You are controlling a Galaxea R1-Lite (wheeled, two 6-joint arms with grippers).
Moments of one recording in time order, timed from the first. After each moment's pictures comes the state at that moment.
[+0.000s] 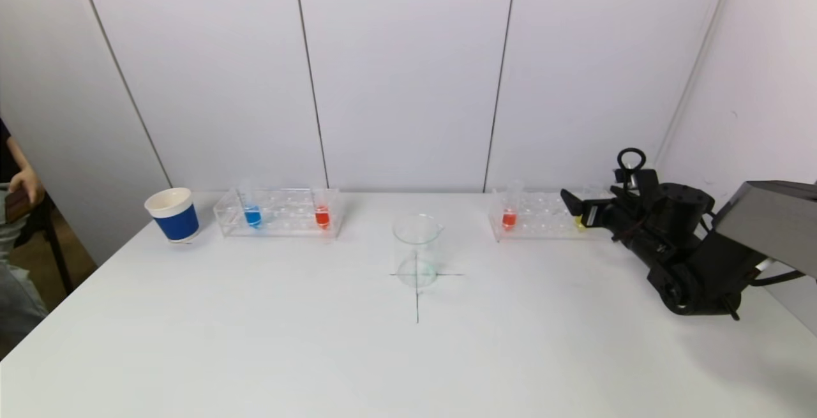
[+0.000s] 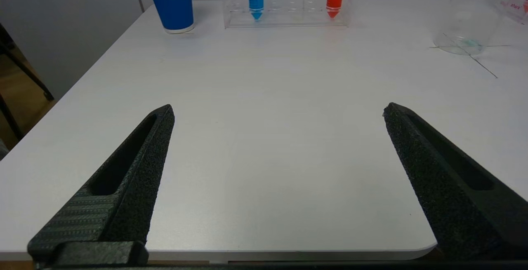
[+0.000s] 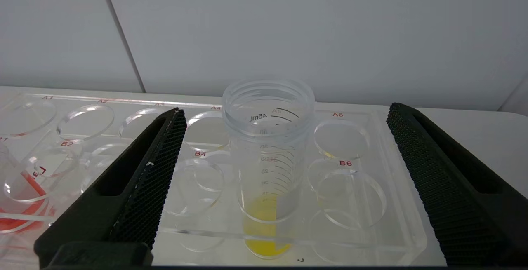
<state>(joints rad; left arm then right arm) 0.00 0.00 0.00 0.00 0.00 0.00 -0.02 2.40 -0.95 -1.38 0.08 0.01</state>
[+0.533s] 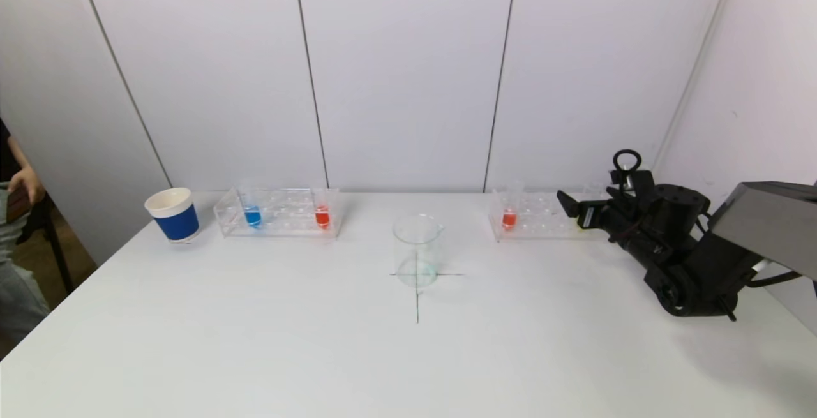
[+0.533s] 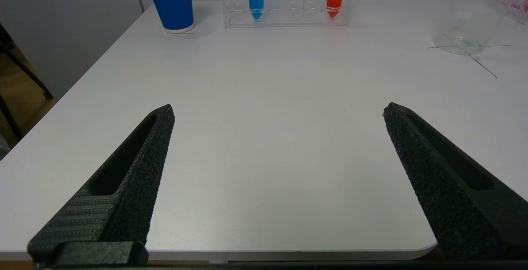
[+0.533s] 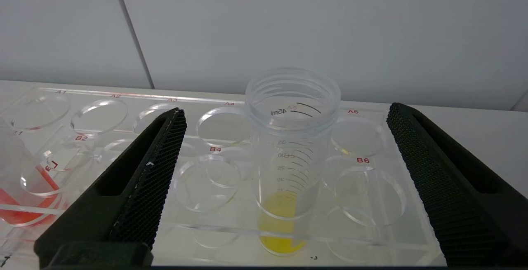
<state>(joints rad) 0.00 0.00 0.00 0.00 0.00 0.00 -0.01 2.40 -0.94 -1.39 0.08 0.01</state>
